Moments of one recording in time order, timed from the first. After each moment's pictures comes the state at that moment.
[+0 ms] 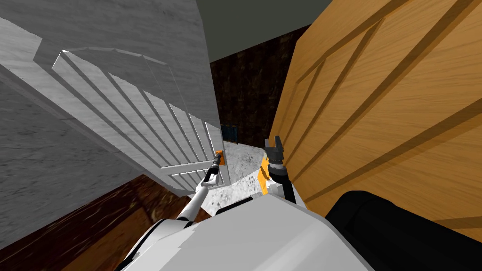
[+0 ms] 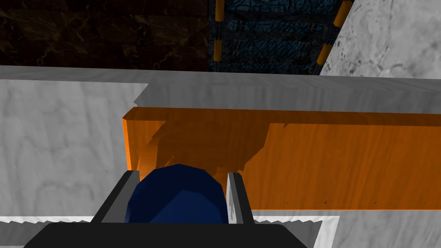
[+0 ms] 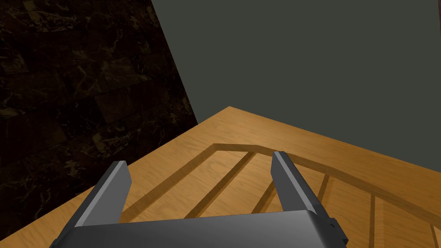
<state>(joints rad) -0.43 0.06 -0.18 -0.74 0.36 -0.46 -0.20</state>
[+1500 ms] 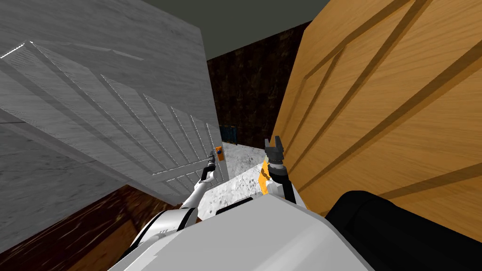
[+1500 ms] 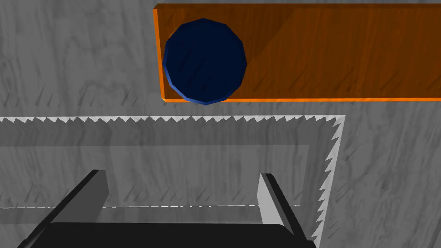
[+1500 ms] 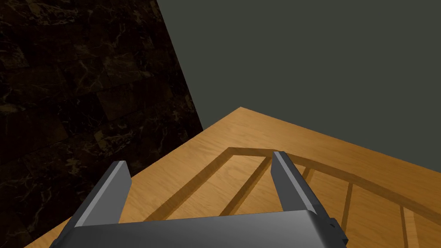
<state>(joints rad) -0.52 0.05 -0.03 -0.59 0.53 -0.56 -0.43</state>
